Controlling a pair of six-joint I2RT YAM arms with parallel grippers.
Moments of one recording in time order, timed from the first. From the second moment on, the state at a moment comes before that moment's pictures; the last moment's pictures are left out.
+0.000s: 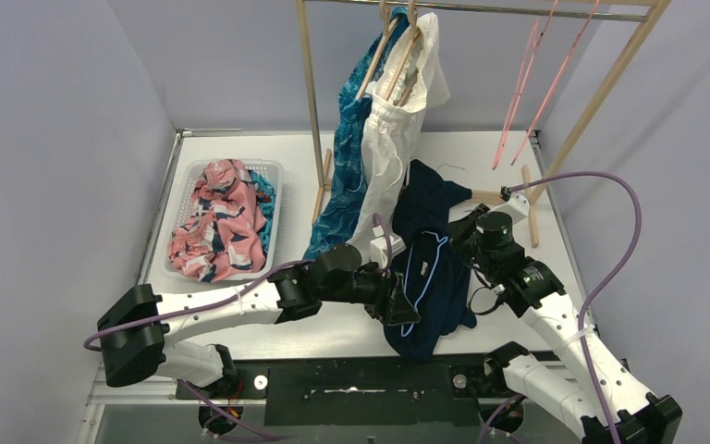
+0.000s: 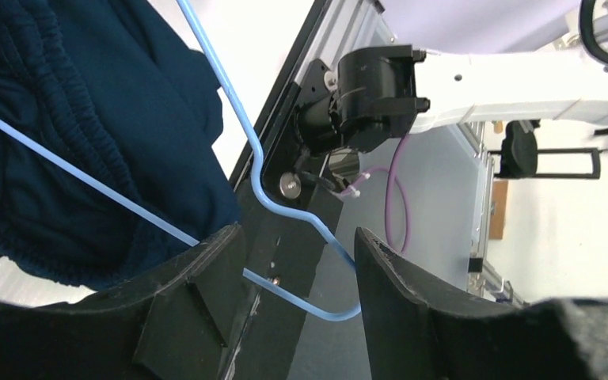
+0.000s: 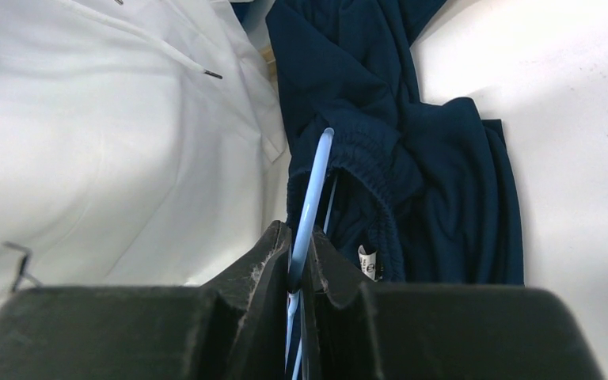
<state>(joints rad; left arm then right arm) -1.15 1.34 0.85 0.15 0.32 -0.72 0.44 0.83 0.77 -0.44 0.31 0.80</state>
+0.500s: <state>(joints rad) -1.16 1.34 0.91 -0.06 0.39 -0.62 0.44 0.86 0.77 -0.45 0.31 0.82</state>
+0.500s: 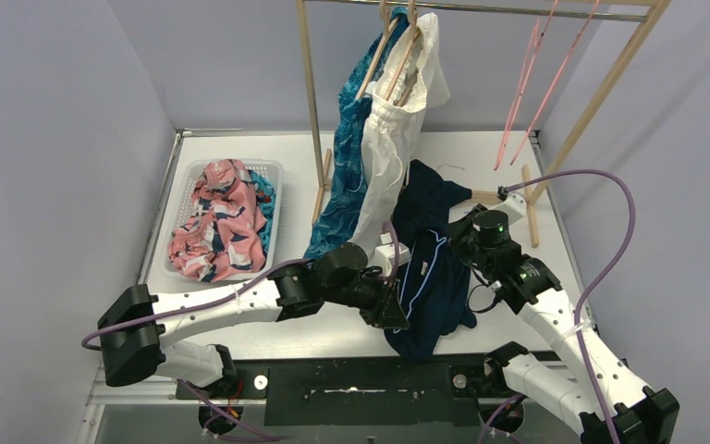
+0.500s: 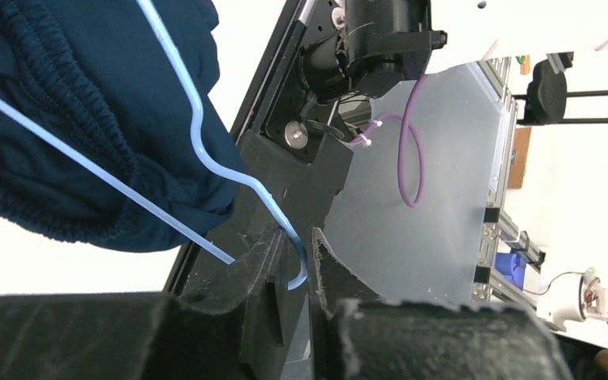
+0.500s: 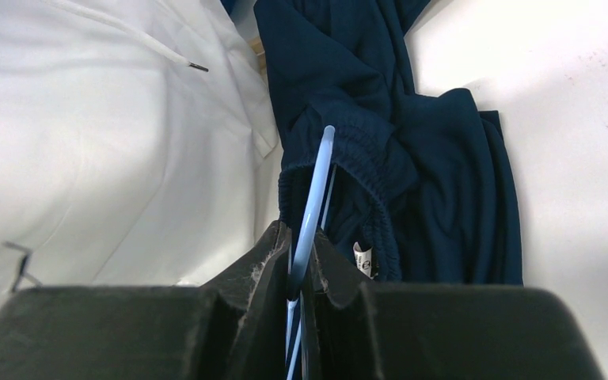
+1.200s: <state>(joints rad) -1.16 1.23 1.02 -0.32 0.25 -0.65 0.44 0.74 0.83 -0.47 0.24 0.82</state>
